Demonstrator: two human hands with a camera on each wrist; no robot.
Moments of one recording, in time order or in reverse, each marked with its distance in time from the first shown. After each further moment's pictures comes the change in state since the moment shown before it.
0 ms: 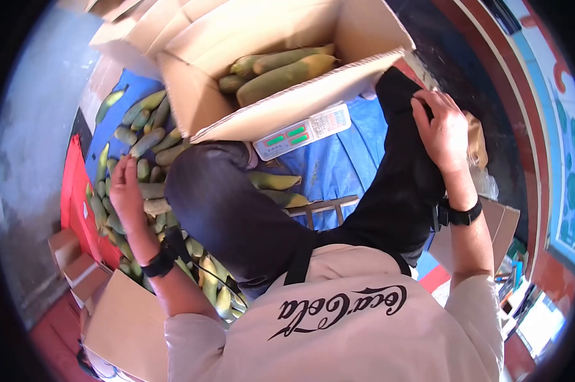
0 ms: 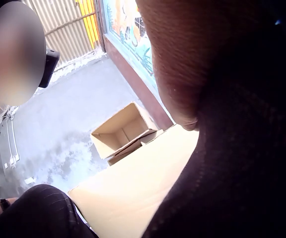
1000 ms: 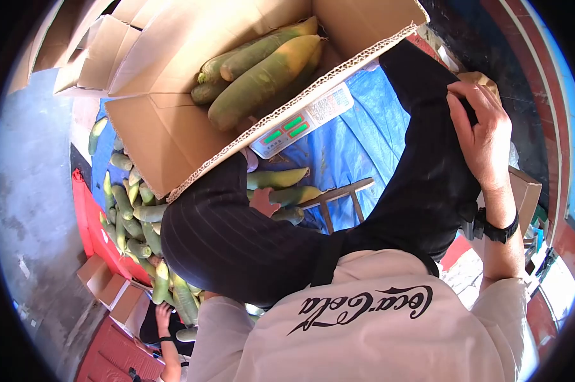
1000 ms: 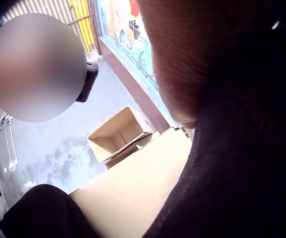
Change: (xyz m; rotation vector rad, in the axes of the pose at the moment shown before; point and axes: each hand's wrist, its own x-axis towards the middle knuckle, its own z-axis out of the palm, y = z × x) left_hand -0.155 -0.166 0.214 0.573 -1.237 0.026; right_hand -0.001 0.019 -0.005 0.024 -0.074 0.112
